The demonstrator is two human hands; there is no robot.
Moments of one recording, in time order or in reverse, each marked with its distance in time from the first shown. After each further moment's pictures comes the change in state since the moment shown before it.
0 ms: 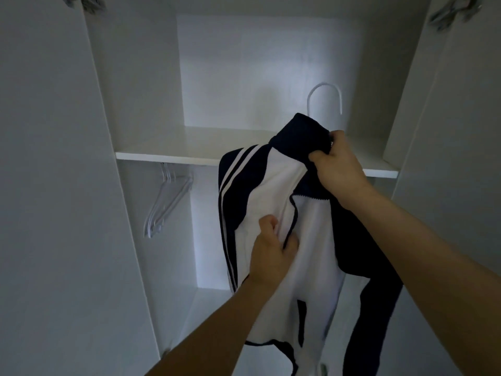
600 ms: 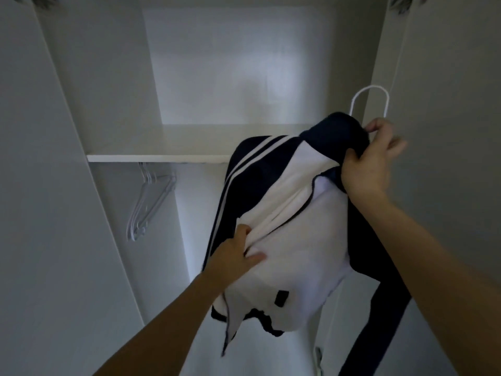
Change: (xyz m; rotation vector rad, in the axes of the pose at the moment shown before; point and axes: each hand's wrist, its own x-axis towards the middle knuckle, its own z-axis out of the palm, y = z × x) left_hand 0.005 -0.062 -0.052 0.335 -0.522 -0.049; right_hand -0.023 0.052 -0.049 -0.033 0.544 -0.142
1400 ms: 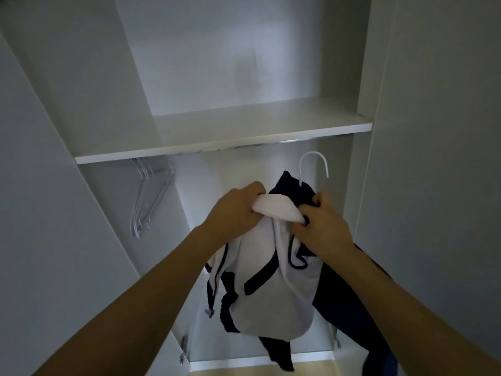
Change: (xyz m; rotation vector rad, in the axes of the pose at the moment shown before) left_hand 0.040 0.073 -0.054 0.229 0.003 0.323; right_hand -0.122 0.066 0.018 -0.338 -0.679 -0.024
